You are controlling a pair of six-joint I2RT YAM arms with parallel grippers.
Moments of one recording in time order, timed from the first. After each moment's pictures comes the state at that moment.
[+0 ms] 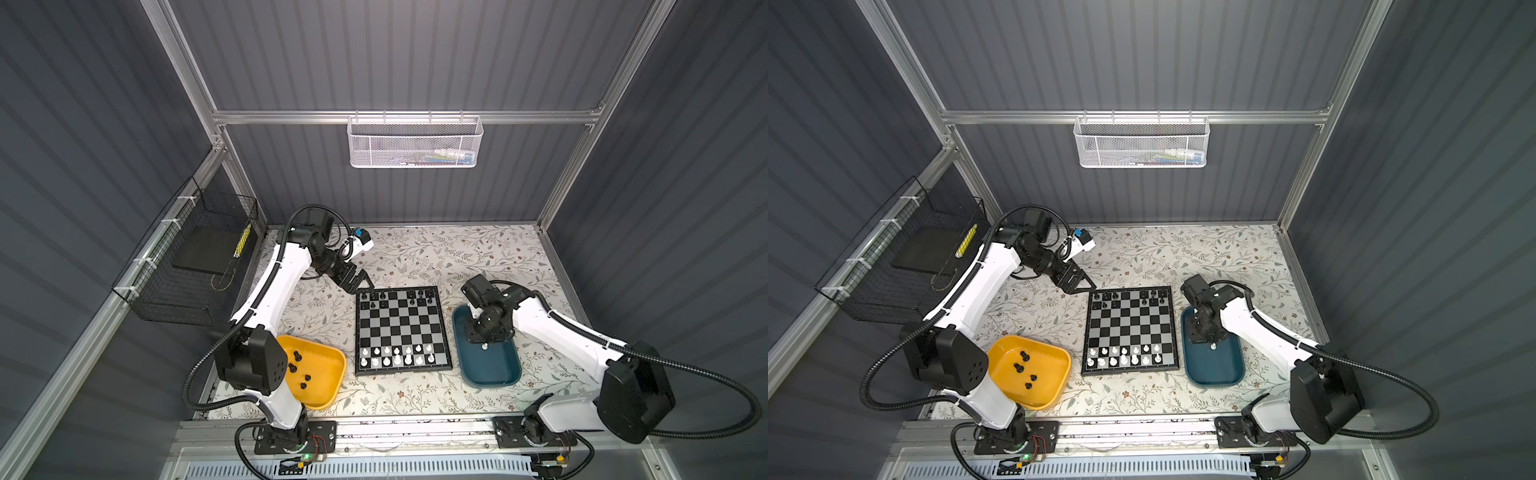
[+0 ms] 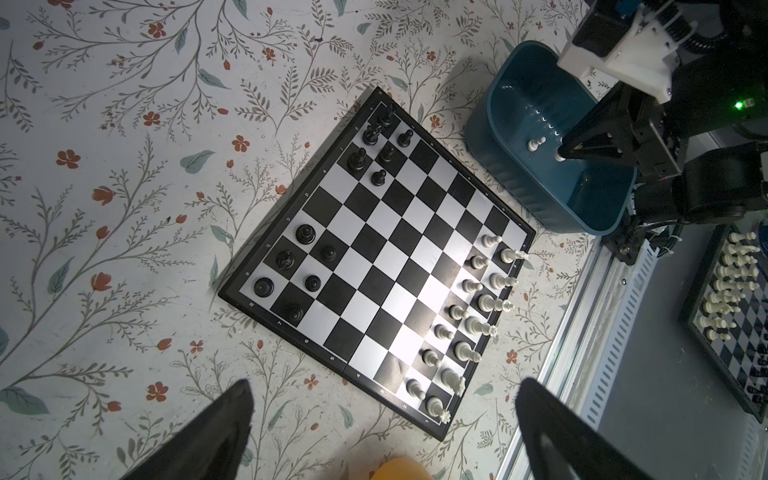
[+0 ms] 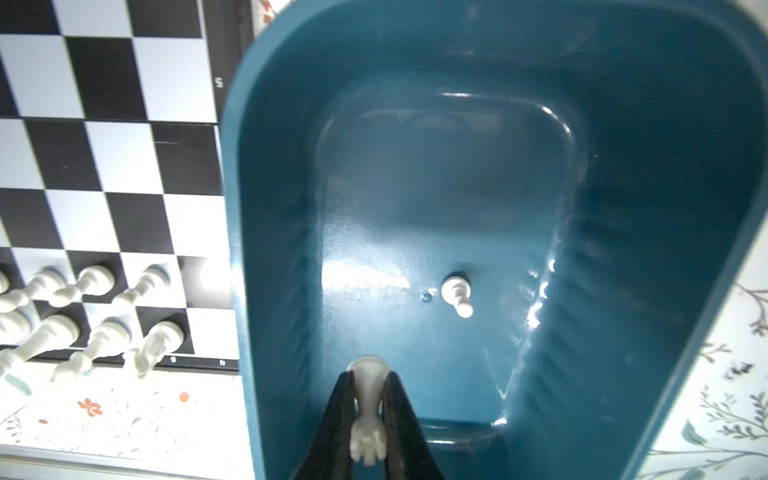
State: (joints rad) left arm -0.26 1.68 1.70 -1.26 0.59 0.55; right arm 0.55 1.38 0.99 -1.00 0.03 0.45
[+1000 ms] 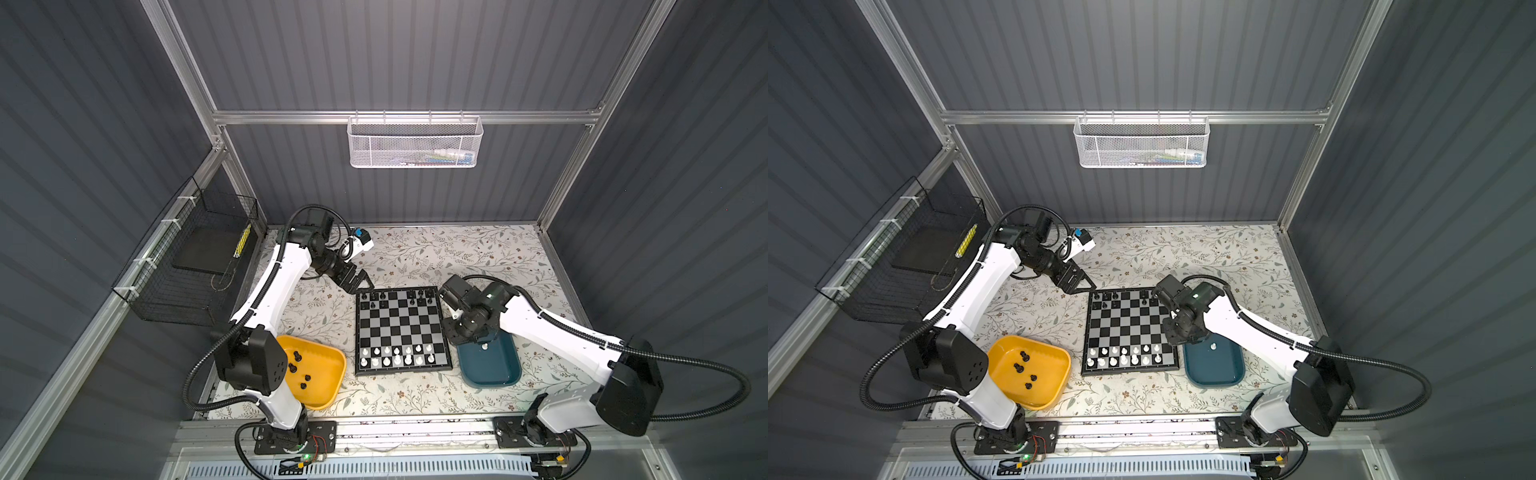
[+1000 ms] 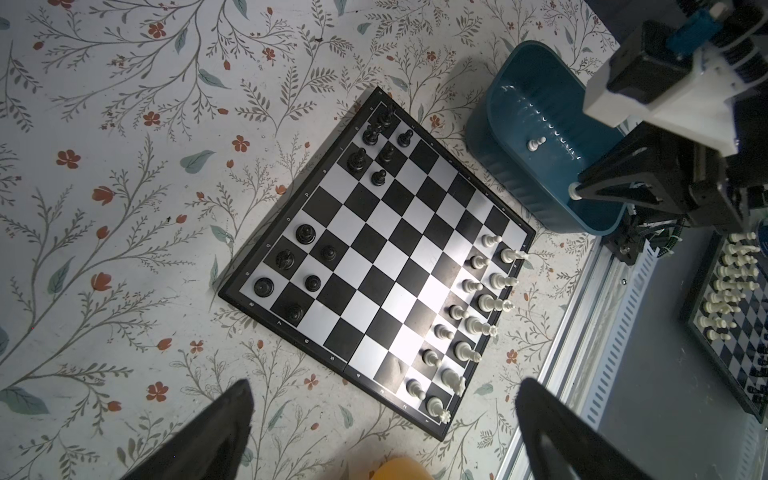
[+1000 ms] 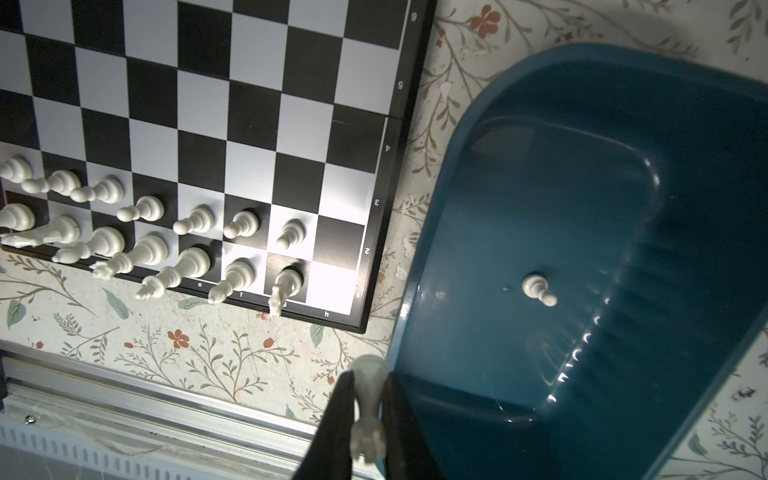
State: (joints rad) left arm -0.26 1.68 1.70 -1.26 0.59 0.55; right arm 0.78 1.44 1.15 -1.08 0.03 0.51
